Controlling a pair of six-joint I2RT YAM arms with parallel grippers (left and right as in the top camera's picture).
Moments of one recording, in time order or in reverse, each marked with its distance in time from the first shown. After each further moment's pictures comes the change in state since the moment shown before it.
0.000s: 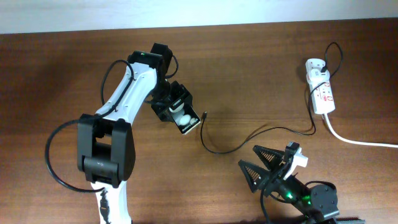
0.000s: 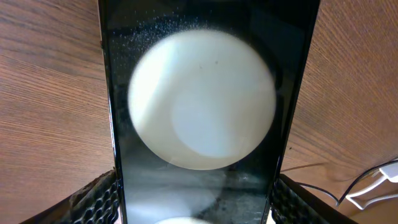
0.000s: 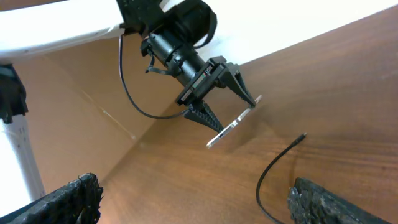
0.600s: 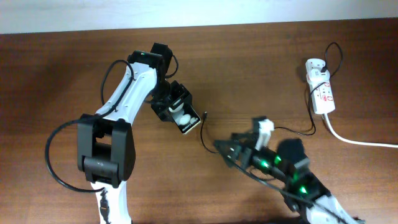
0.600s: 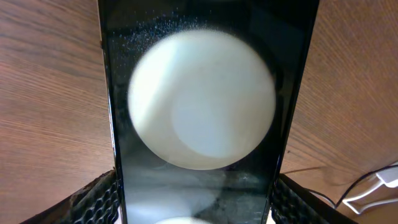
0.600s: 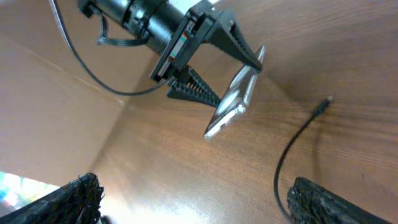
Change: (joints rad) left arm 0.000 0.000 0.002 0.003 -0.006 -0.022; right arm 0.205 0.934 0.338 0.272 0.101 -0.009
